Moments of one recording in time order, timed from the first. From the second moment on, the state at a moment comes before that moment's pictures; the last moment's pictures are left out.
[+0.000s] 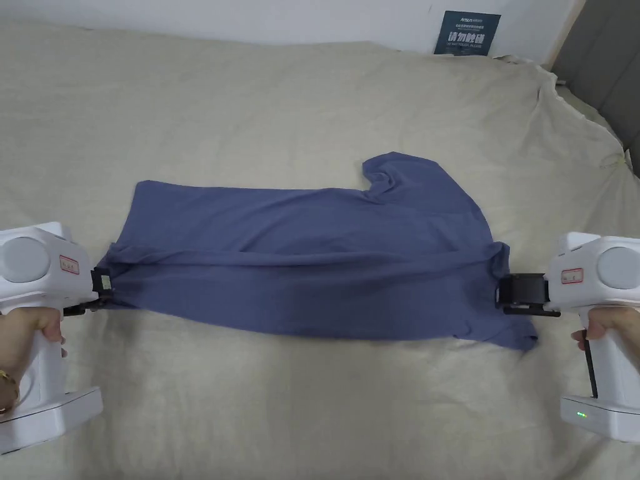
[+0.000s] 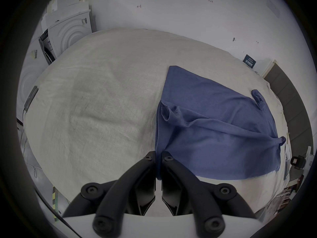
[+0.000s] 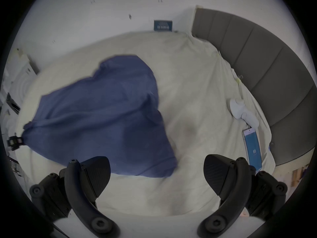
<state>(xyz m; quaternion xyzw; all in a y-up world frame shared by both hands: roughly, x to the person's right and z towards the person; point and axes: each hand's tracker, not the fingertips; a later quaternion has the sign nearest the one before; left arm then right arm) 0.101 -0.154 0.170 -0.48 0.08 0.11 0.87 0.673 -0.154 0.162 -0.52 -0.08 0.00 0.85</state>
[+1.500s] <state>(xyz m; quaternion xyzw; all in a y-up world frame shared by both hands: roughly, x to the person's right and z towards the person) 0.059 -0.166 0.297 -0.51 0.11 0.11 0.85 0.695 -0.144 0.299 -0.50 -0.04 -0.06 0.86</state>
